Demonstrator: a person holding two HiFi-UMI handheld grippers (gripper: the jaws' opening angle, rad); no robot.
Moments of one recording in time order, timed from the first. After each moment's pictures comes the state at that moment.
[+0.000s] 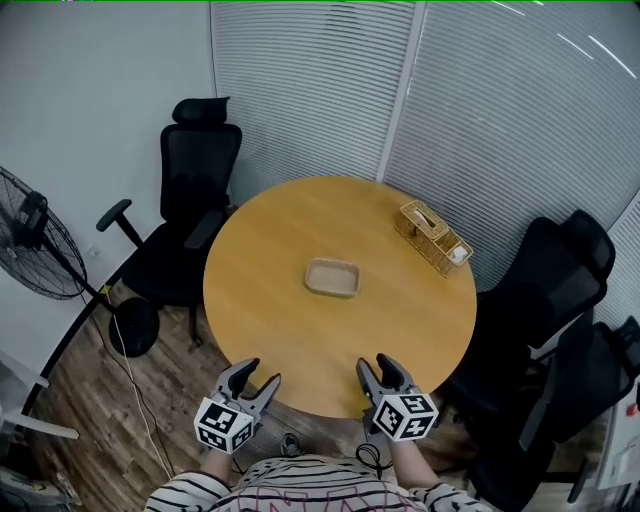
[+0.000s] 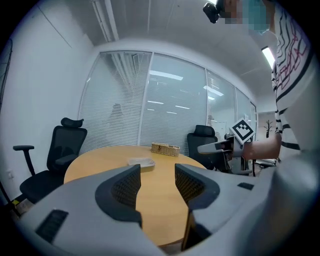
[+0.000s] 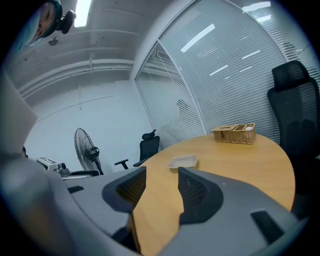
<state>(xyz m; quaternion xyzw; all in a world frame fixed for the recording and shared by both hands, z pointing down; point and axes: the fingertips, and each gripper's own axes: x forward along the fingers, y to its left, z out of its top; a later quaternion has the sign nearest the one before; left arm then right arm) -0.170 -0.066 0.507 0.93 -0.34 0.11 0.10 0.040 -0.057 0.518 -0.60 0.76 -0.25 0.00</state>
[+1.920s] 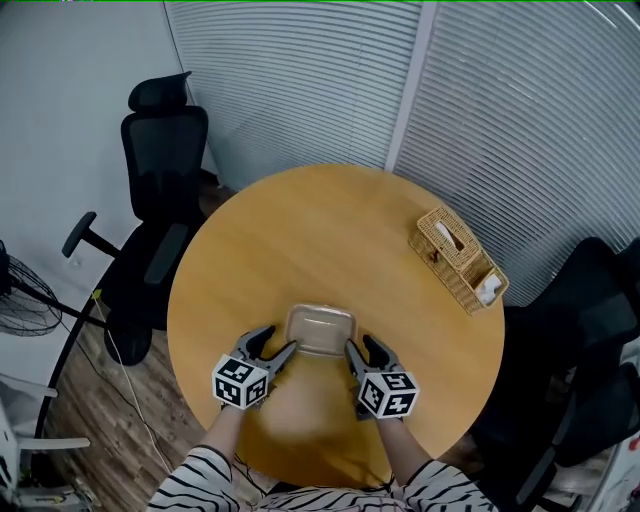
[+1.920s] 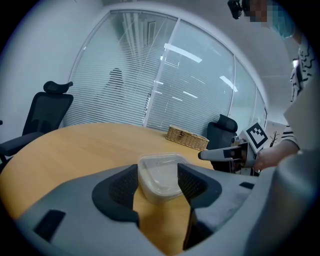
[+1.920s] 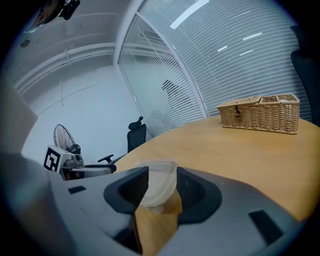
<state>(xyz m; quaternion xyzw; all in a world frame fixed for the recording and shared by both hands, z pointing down) -0.023 -0.399 0.647 0.91 -0.32 0.18 0.20 0.128 -0.366 0.655 -0.58 0.75 -0.32 -0.04</state>
